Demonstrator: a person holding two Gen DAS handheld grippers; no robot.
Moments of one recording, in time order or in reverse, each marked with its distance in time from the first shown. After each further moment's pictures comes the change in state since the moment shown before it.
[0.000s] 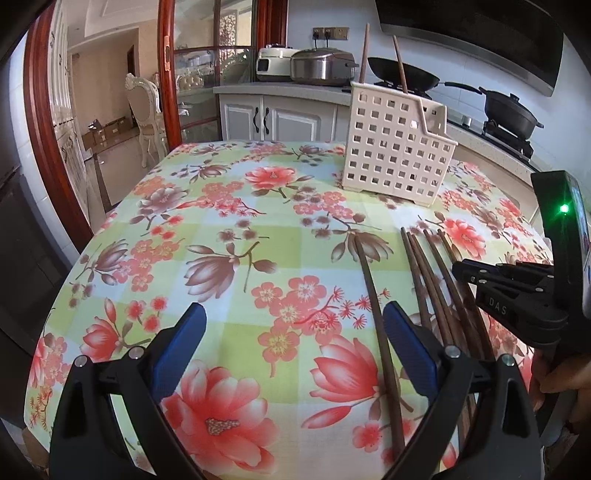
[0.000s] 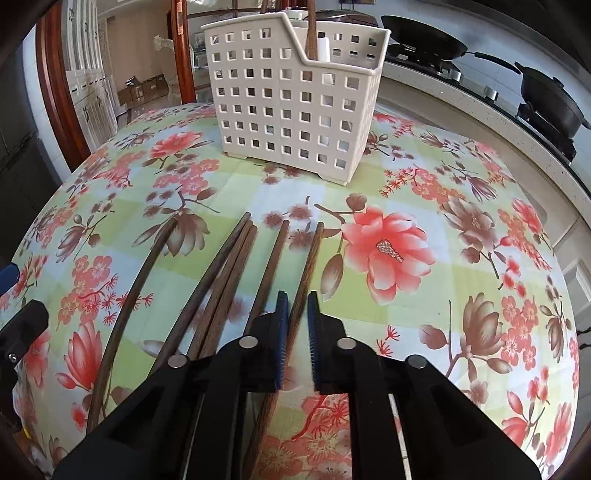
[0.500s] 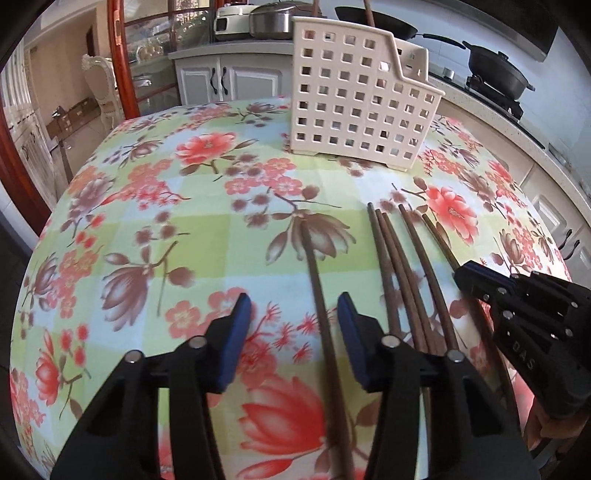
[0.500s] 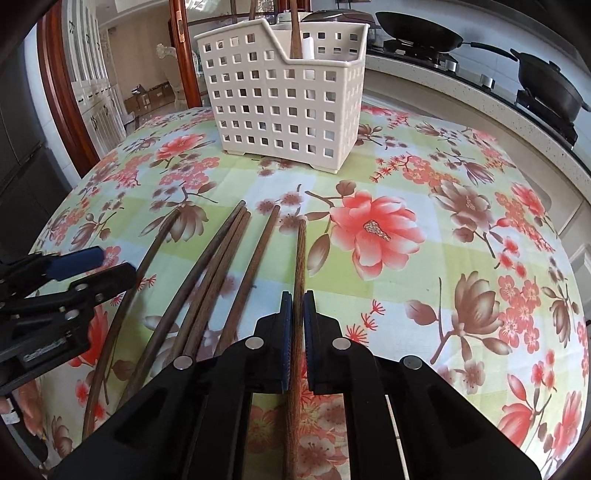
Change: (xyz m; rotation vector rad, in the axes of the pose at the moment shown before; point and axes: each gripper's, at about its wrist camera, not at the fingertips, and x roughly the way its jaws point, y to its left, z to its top) left arm 0.063 -0.043 0.026 0.074 0.184 -0.086; right arm -0.009 -0.021 -0.014 0.052 -0.010 0.078
